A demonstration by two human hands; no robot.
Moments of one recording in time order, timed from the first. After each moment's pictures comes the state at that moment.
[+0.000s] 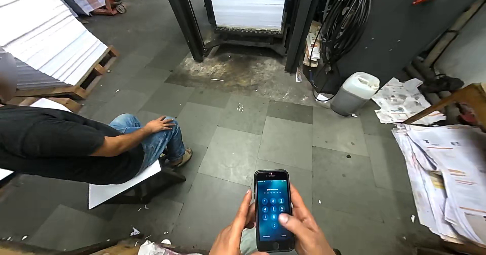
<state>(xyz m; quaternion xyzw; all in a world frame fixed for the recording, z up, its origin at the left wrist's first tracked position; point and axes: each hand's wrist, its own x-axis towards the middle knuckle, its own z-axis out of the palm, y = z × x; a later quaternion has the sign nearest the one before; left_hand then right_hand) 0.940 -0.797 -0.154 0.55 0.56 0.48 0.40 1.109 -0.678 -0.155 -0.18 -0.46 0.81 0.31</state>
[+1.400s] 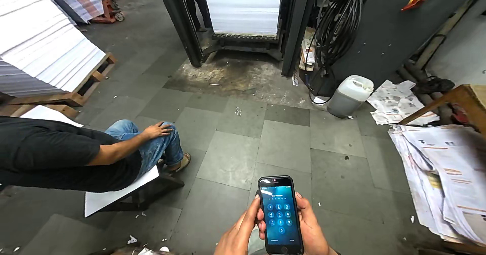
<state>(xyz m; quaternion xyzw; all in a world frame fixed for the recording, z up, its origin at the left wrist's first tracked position) 0.949 -0.792 -0.155 0.60 0.60 0.41 0.33 1.106 -0.670 -0.176 -0.05 -0.13 0.97 0.20</state>
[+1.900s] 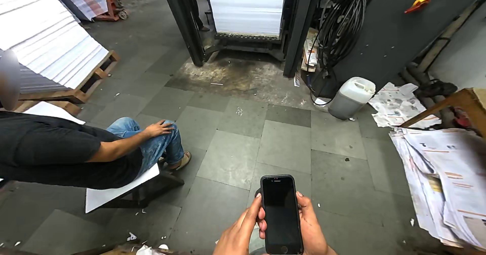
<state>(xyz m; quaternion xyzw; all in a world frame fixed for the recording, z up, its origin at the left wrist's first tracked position) 0.951 -0.791 -0.154 0.61 0.62 0.40 0.30 1.107 -0.671 -0.170 -0.07 -0.13 0.97 0.20</state>
